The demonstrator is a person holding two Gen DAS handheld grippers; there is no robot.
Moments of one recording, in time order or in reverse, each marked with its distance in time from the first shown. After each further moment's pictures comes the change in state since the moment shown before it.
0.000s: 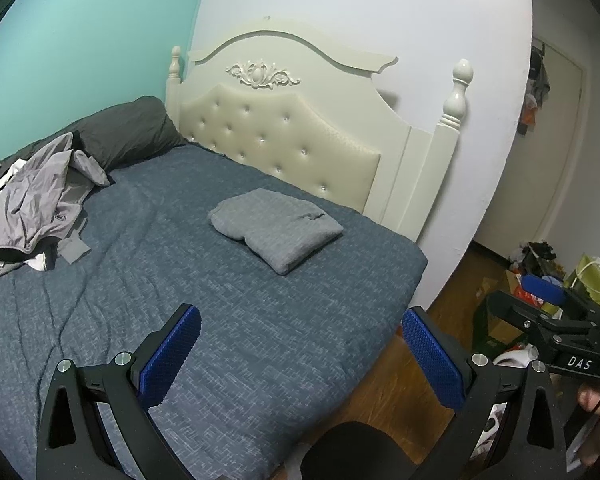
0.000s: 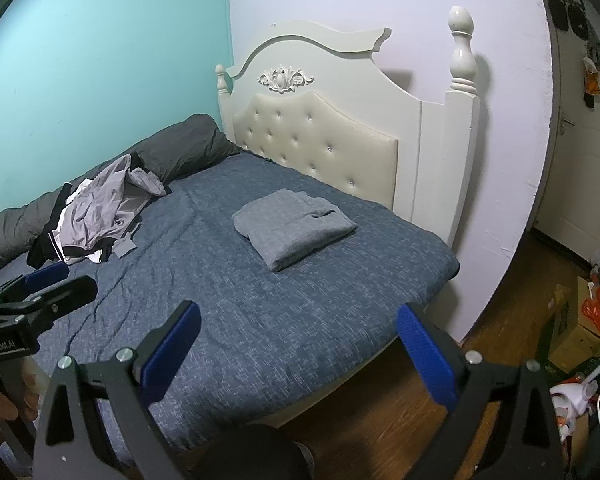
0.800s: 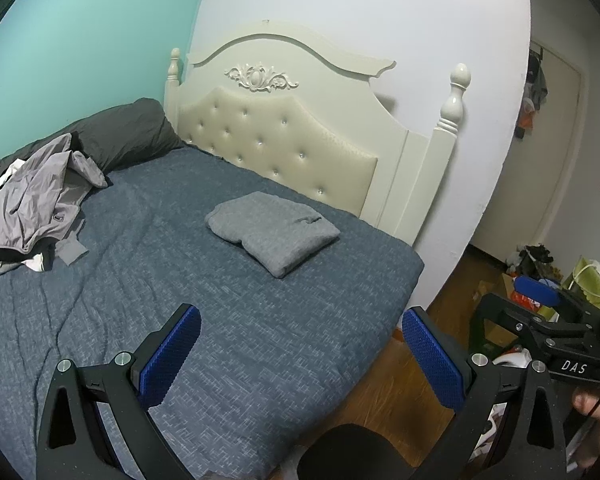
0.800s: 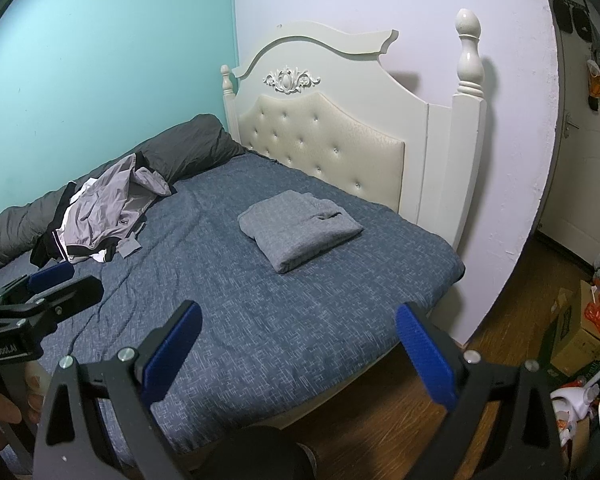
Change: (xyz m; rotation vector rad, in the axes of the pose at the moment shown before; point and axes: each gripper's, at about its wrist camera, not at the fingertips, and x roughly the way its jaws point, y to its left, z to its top) left arm -0.003 -0.001 -0.001 -0.007 -0.014 -0.013; right arm 0.002 0.006 0.003 -0.010 -0.003 0.016
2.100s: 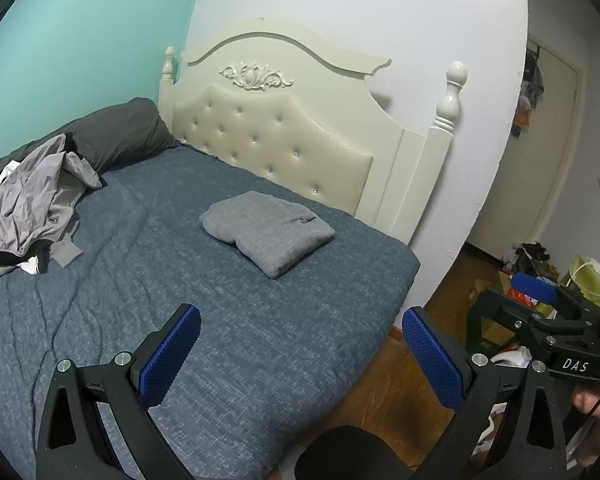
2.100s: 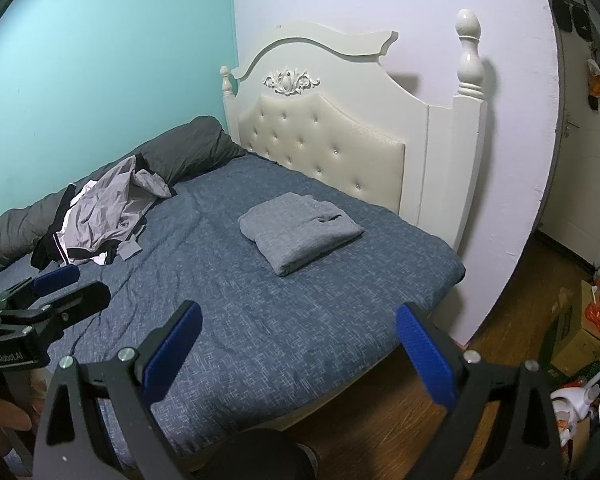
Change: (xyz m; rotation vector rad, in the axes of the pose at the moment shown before) left arm 0.005 -0.001 0.005 0.010 0.007 -0.023; right arm 0.002 -0.002 0.006 0.002 -0.002 0.006
